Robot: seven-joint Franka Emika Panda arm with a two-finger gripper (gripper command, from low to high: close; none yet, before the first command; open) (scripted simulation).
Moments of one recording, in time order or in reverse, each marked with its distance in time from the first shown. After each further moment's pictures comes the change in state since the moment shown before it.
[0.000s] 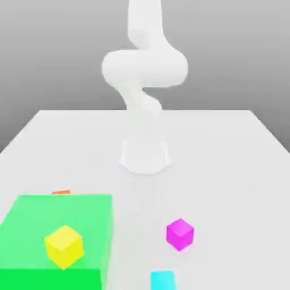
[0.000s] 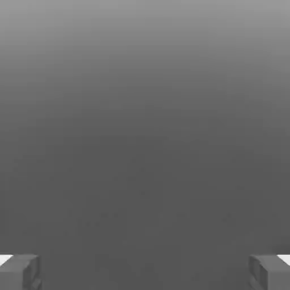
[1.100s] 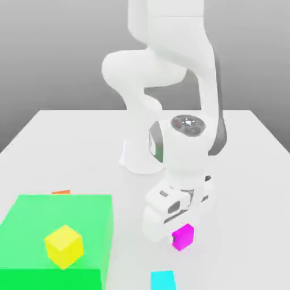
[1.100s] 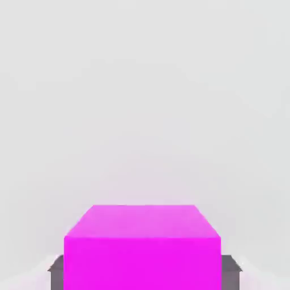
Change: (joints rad) arm 0.198 1.016 0.007 -0.416 -0.010 0.710 -0.403
